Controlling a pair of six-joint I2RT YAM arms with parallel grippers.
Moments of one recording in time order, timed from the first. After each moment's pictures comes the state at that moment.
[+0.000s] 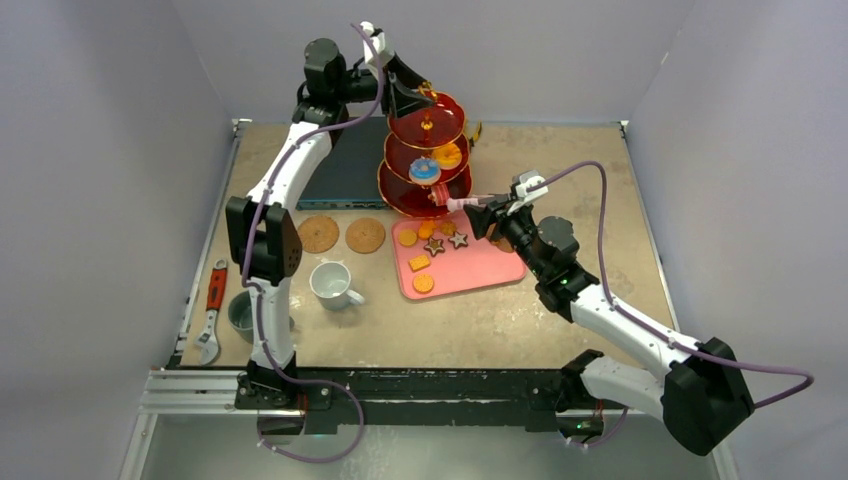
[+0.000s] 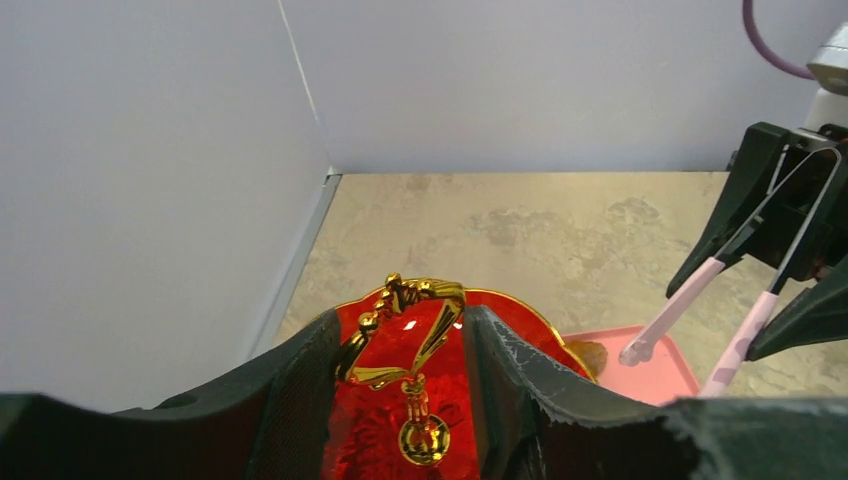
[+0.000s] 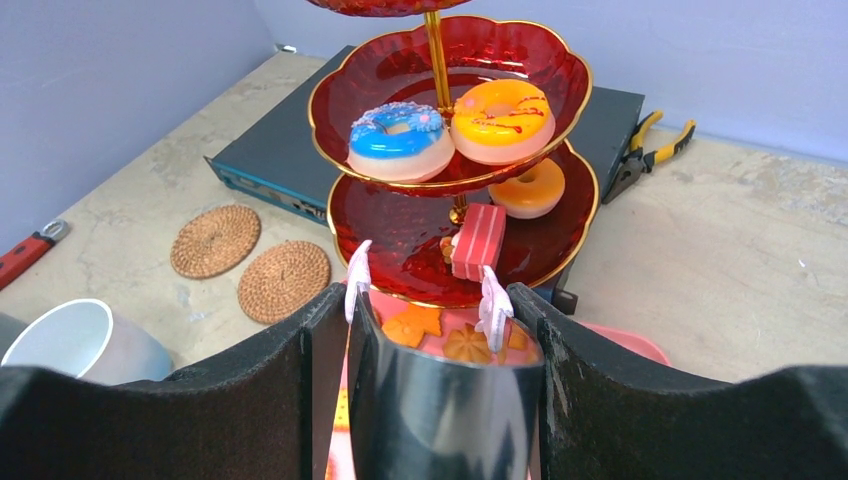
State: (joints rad) left arm -0.26 2.12 2.09 0.23 1.19 -0.06; right arm 0.56 1.07 0.57 0.44 0.03 0.16
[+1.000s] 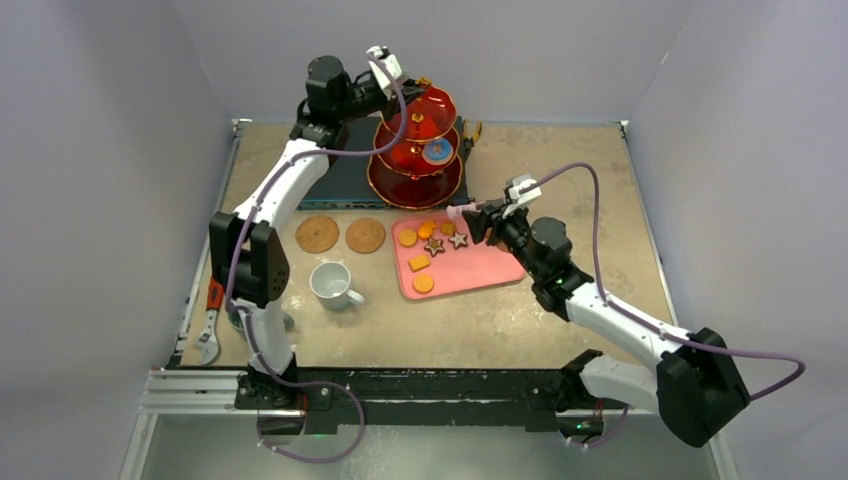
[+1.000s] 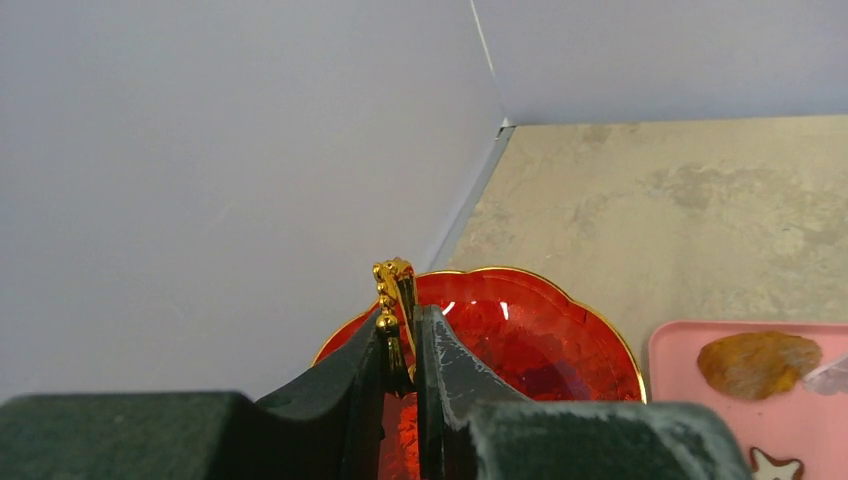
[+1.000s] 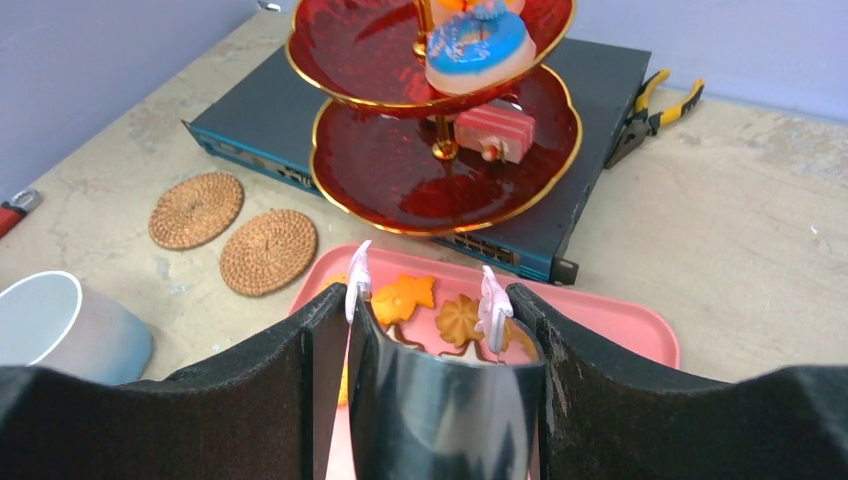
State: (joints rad) left arm -0.30 1.93 1.82 0.19 0.80 0.31; right arm 0.56 1.10 0.55 0.45 0.03 0.16
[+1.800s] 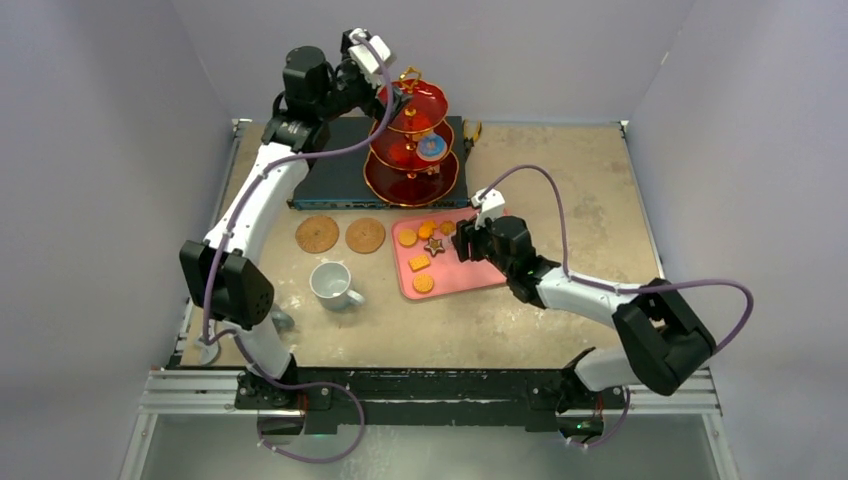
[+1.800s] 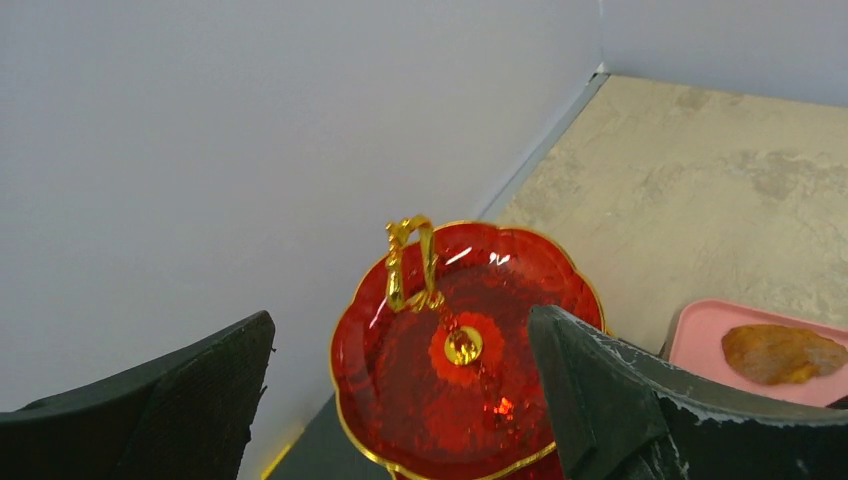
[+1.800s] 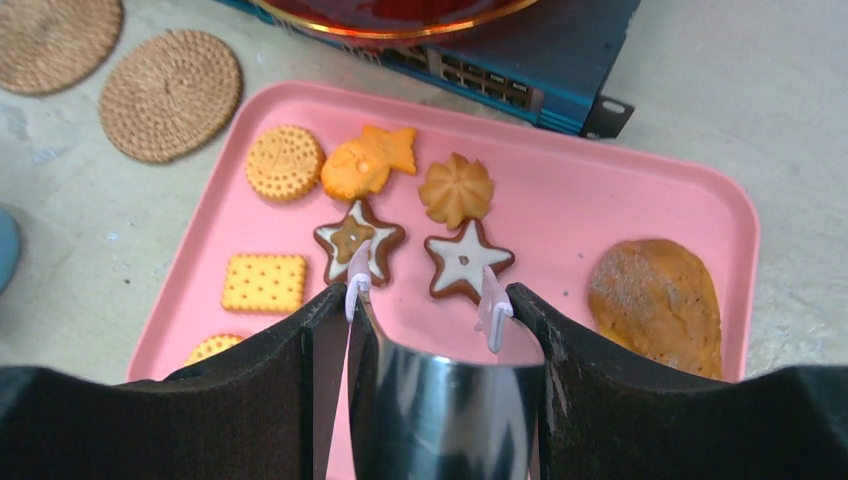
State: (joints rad) left arm -0.30 1.77 1.83 -0.07 0.55 0.35; right arm 0.62 1.37 0.59 0.35 0.10 0.15
